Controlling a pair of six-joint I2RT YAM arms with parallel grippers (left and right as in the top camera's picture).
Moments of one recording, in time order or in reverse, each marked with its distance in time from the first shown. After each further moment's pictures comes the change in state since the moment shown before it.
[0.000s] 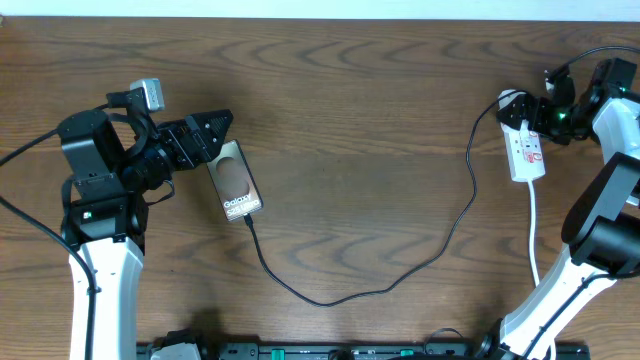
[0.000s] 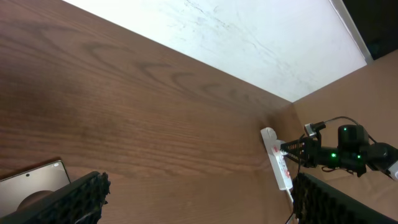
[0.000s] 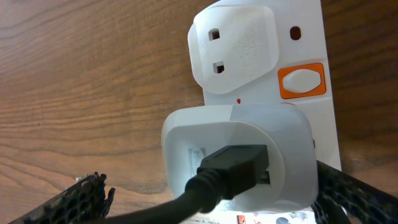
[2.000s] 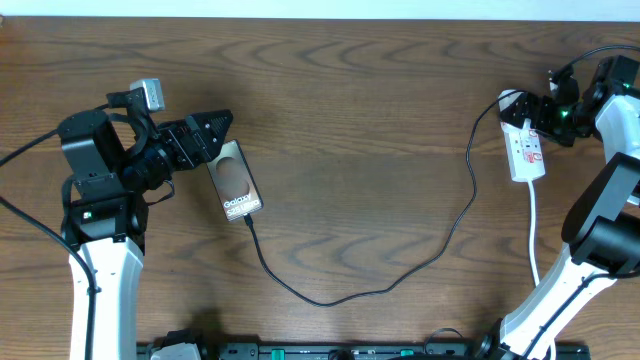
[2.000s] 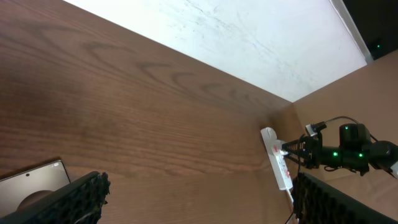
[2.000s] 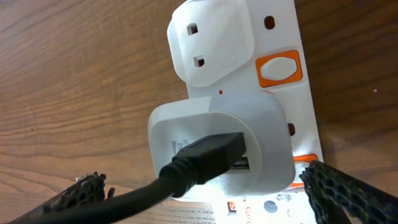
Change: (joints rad) left arm 0.000 0.000 0.000 -0.001 0.000 0.000; right arm -0.002 0.005 0.036 -0.052 0.044 0.045
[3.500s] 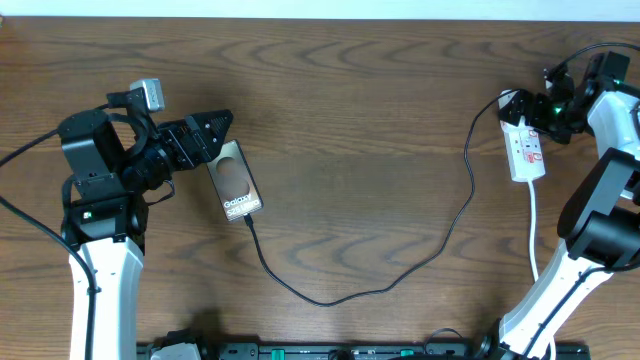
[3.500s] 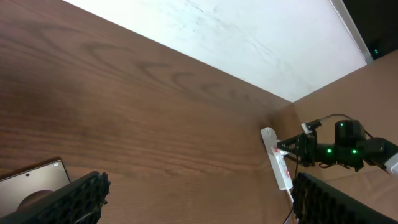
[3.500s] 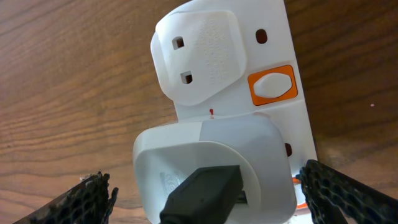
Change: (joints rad) left arm 0.000 0.000 0.000 0.000 0.000 0.000; right arm 0.033 0.041 0.029 0.008 0.066 0.040
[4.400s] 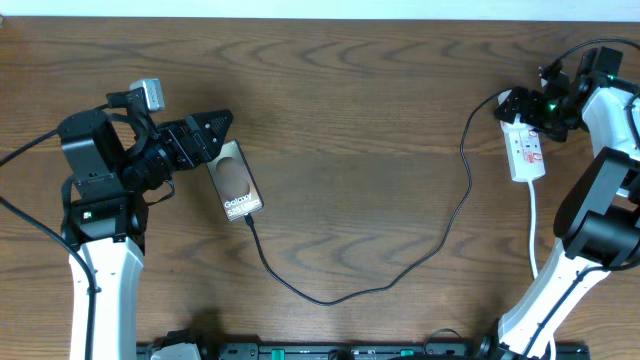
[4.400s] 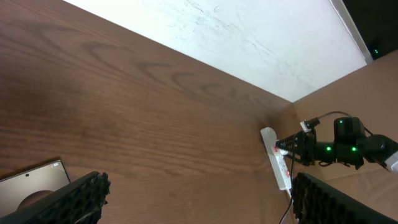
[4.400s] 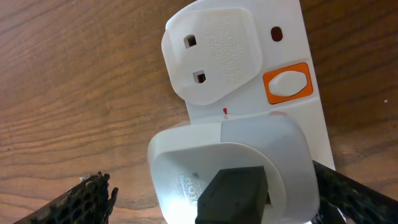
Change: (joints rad) left arm 0.000 0.000 0.000 0.000 0.000 0.000; right arm 0.025 0.000 0.016 -0.025 0.037 0.029
